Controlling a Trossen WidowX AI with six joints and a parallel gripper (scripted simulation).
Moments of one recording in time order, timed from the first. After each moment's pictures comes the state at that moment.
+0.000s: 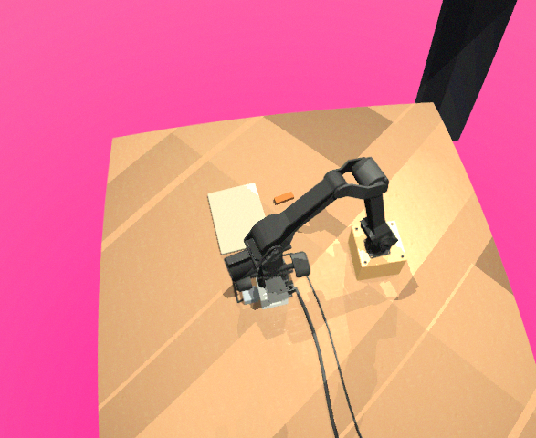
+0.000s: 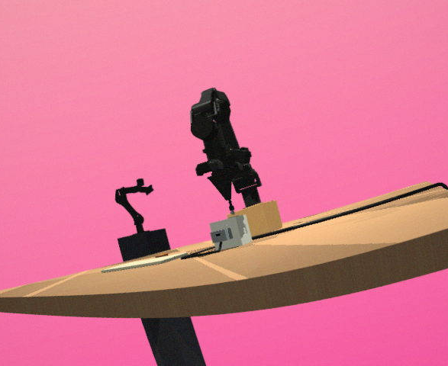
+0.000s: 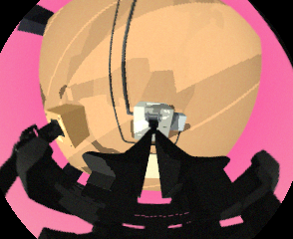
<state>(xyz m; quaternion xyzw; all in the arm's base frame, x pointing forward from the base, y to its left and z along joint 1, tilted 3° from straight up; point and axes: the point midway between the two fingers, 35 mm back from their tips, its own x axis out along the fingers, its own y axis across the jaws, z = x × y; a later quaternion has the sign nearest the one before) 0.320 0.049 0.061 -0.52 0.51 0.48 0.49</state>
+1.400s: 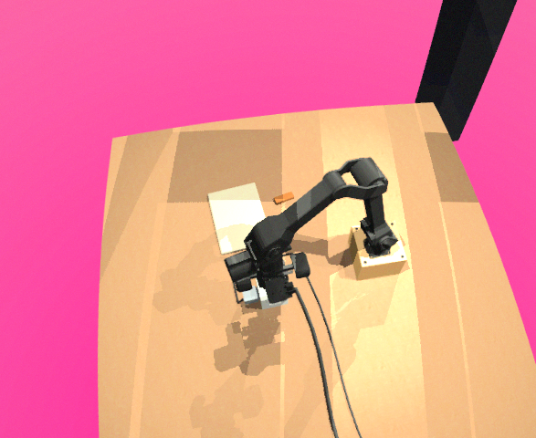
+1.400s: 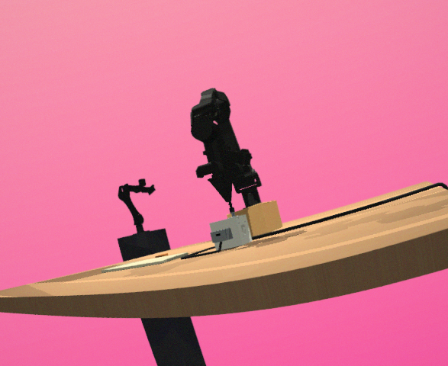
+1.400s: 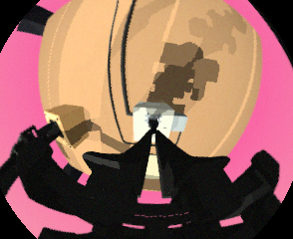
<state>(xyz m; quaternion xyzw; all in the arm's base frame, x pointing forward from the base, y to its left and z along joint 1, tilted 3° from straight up) 0.320 0.048 0.056 -0.52 0.51 0.48 0.49</state>
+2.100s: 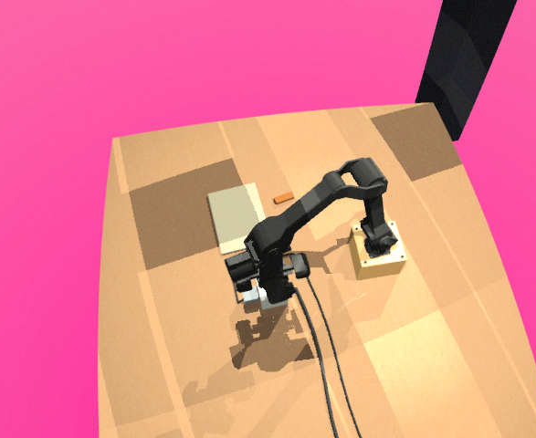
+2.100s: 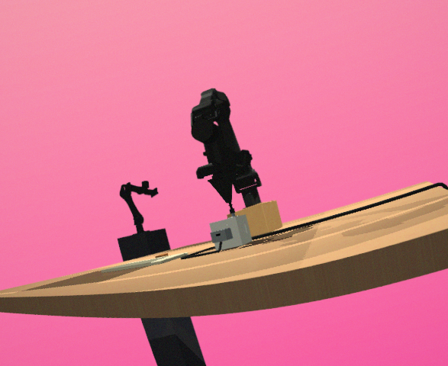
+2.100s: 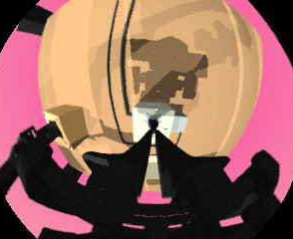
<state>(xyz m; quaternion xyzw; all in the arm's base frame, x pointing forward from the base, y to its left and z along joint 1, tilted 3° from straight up) 0.320 0.048 0.054 -0.52 0.51 0.48 0.49</state>
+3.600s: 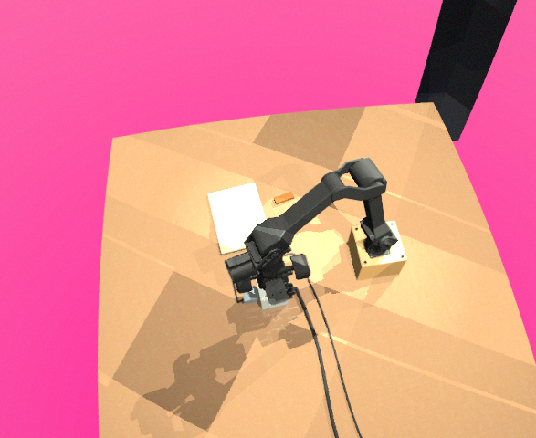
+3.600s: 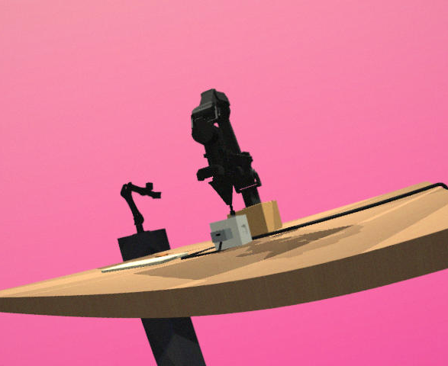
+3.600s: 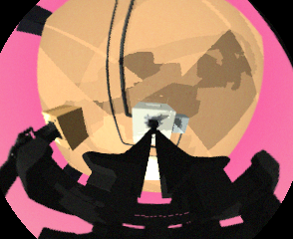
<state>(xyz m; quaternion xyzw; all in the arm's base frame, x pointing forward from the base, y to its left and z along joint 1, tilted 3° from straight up) 0.320 0.048 0.048 -0.52 0.51 0.48 0.49</state>
